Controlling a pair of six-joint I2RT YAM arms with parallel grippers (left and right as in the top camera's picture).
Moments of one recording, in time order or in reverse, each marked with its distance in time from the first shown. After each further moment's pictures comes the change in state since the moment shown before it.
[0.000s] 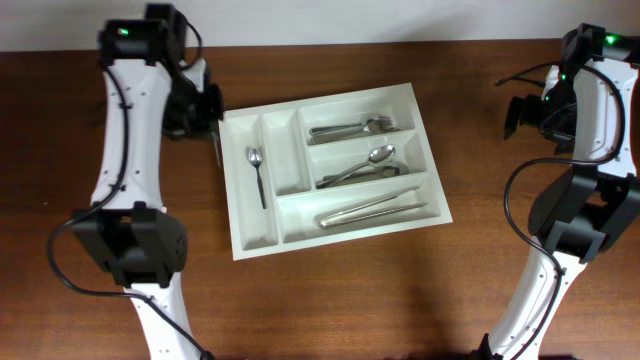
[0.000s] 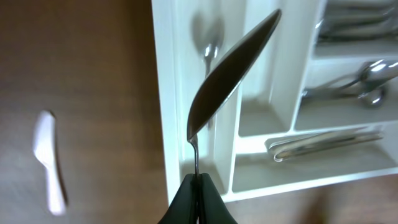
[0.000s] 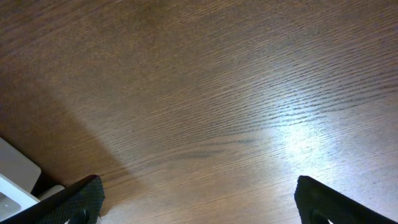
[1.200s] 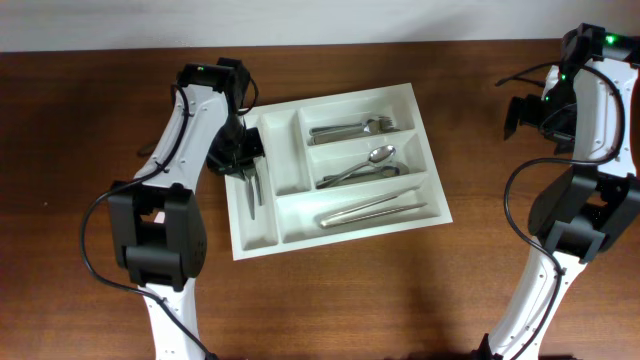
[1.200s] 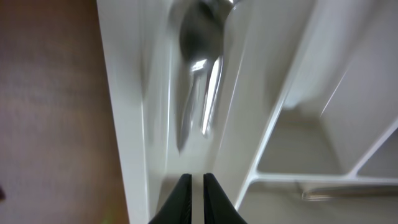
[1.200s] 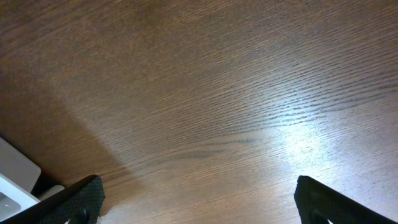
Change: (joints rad) left arm -0.129 0.000 -0.401 0.268 -0.092 -0.219; right arm 0.000 0.000 0.000 0.000 0.000 0.000
